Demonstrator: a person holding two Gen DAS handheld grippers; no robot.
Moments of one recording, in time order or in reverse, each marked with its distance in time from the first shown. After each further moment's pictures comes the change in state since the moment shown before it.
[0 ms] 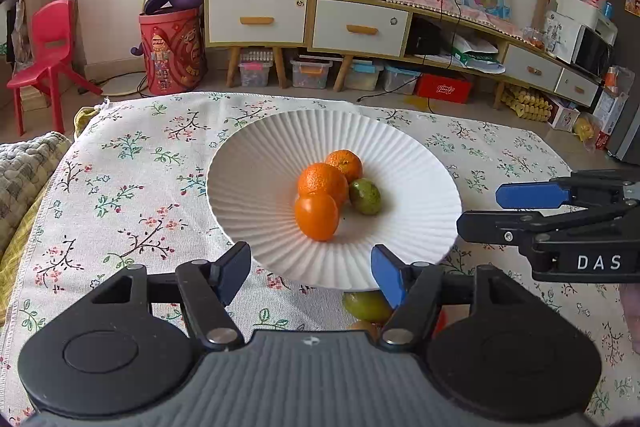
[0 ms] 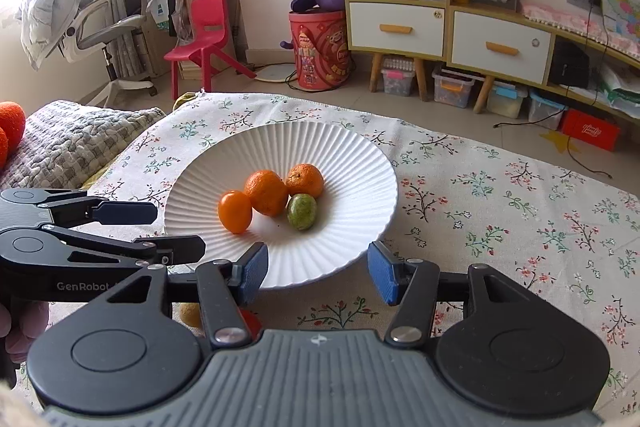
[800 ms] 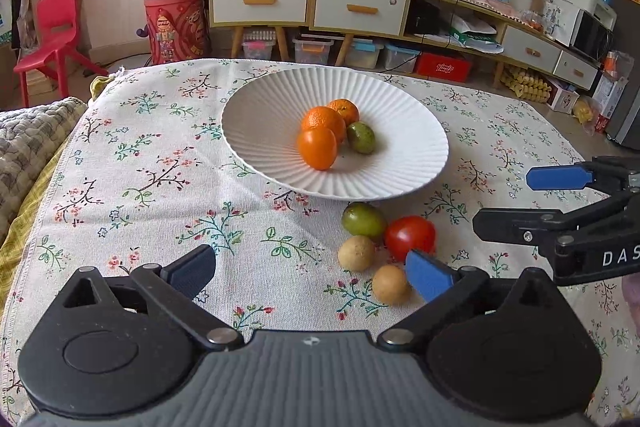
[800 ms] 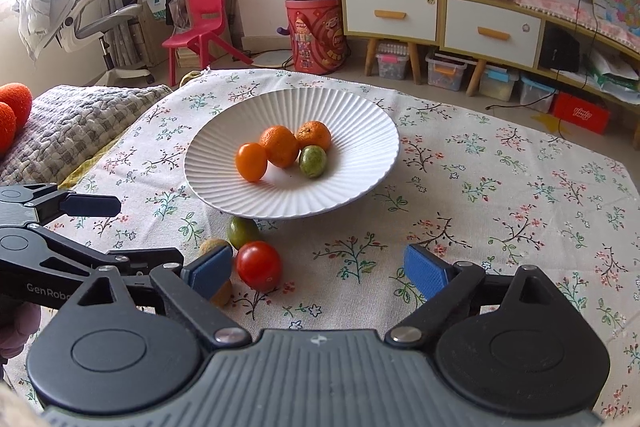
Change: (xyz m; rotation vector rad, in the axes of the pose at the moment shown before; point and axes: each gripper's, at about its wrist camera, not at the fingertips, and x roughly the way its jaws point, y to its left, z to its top) left arm -0.017 0.004 -0.038 0.005 0.059 0.009; right arm -0.019 0.011 -0.033 0.006 0.031 -0.024
